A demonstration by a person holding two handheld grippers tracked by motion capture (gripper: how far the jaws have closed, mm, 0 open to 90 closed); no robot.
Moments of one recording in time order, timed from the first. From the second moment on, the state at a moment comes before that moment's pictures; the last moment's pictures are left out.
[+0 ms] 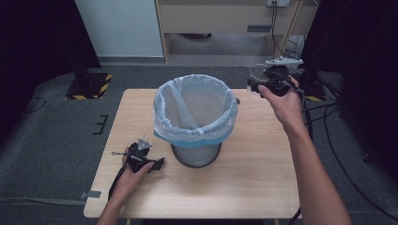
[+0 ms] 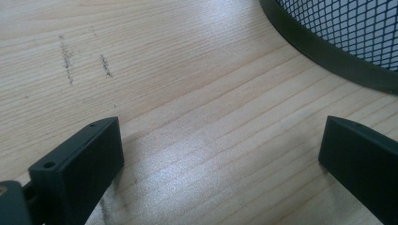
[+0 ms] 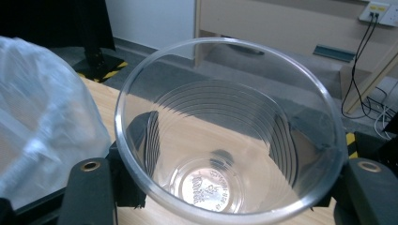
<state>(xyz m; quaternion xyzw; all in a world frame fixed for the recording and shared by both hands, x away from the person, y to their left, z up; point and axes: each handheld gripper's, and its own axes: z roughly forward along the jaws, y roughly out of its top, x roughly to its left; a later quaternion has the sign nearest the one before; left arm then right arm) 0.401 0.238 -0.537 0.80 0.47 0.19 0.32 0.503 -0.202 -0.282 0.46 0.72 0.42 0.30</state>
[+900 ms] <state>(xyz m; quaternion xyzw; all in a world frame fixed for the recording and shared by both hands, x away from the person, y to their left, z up) 0.401 0.238 -0.537 0.80 0.47 0.19 0.32 0.497 -0.171 -0.243 0.43 0.72 0.46 0.30</state>
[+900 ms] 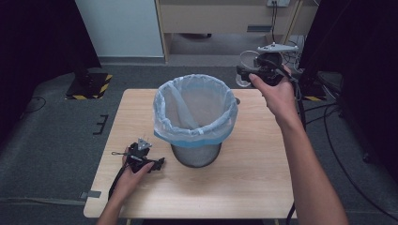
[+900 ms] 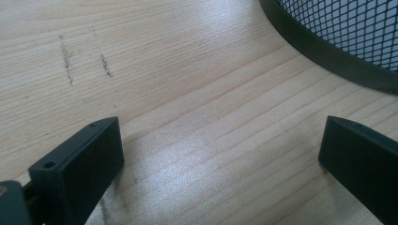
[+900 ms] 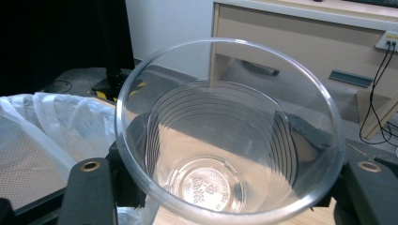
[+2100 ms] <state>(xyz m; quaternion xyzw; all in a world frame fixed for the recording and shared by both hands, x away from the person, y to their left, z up) 0.401 0.238 -0.537 0.80 0.47 0.19 0.32 0.481 -0.115 -0.232 0.37 0.74 0.49 0.26</state>
